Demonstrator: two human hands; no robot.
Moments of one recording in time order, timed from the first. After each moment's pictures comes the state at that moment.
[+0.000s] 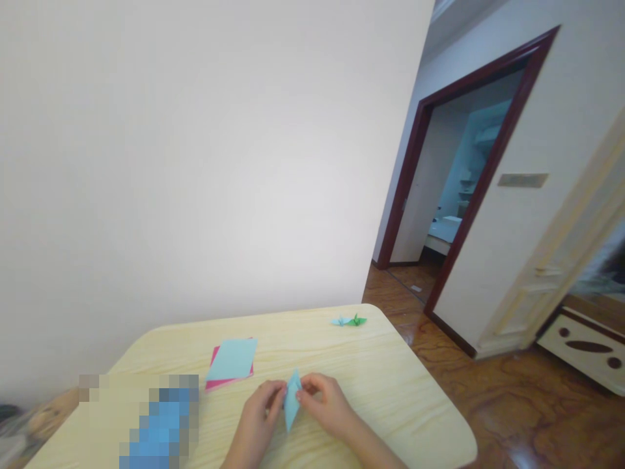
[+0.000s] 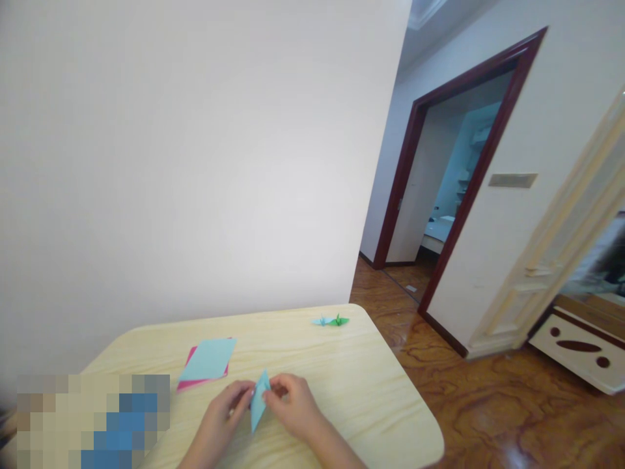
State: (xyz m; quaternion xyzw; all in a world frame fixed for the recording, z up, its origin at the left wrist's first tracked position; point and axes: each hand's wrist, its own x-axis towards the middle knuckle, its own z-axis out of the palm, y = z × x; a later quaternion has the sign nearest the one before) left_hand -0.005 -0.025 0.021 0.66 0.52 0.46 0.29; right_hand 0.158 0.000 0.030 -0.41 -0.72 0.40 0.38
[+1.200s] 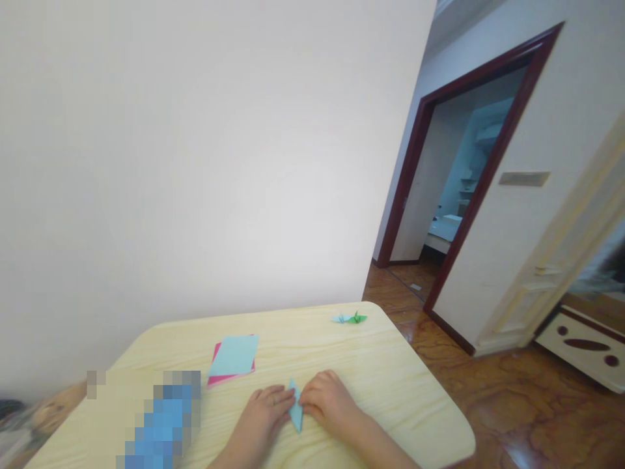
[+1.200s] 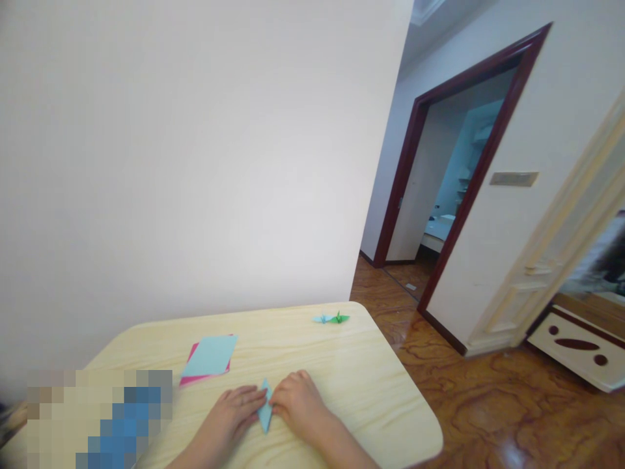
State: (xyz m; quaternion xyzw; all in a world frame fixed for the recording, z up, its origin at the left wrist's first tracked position) left_hand -0.022 -0.023 0.003 0.85 0.47 0.21 0.10; right_hand 0.179 0.002 0.015 -0.37 -0.91 0.12 0.17
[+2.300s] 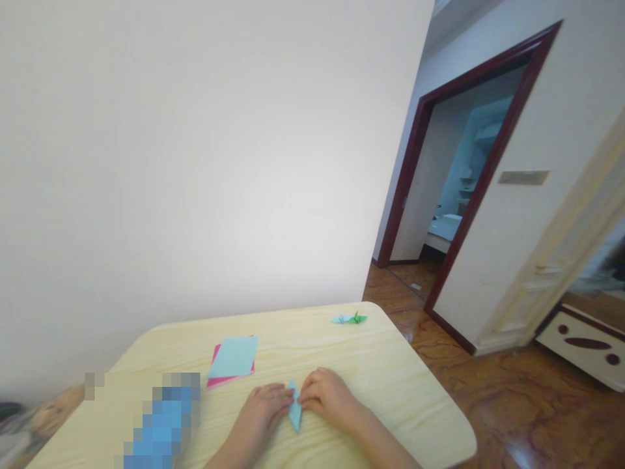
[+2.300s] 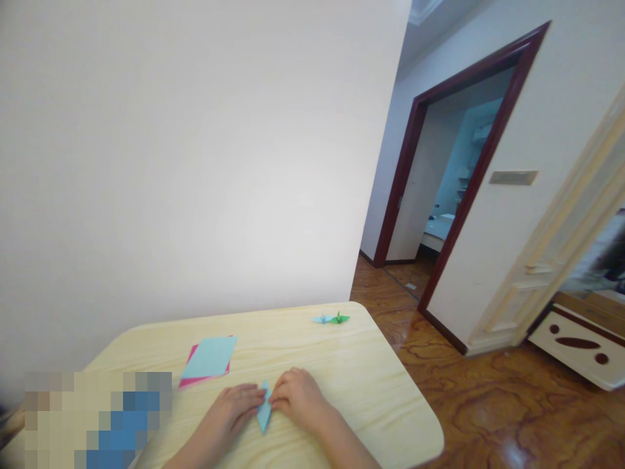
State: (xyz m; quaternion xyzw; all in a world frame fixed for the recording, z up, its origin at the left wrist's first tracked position) left_hand -0.027 -0.015 0.003 0.85 0.45 0.24 0.13; right_hand 0.177 0.020 0.009 -0.36 -0.90 0.14 0.18
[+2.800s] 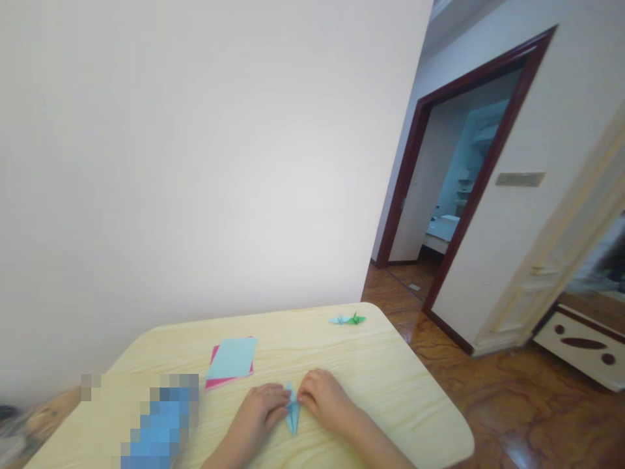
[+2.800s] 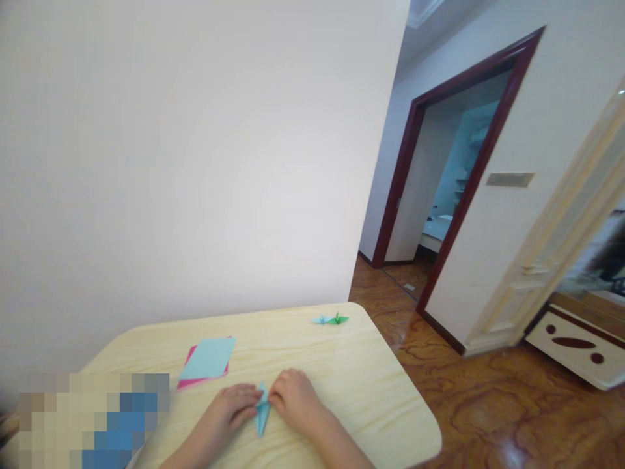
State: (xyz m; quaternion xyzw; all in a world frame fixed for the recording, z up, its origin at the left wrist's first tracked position) left_hand -0.026 -0.013 0.008 0.84 0.44 0.27 0.16; right_hand 0.168 0.012 0.017 -0.41 -0.88 0.14 0.18
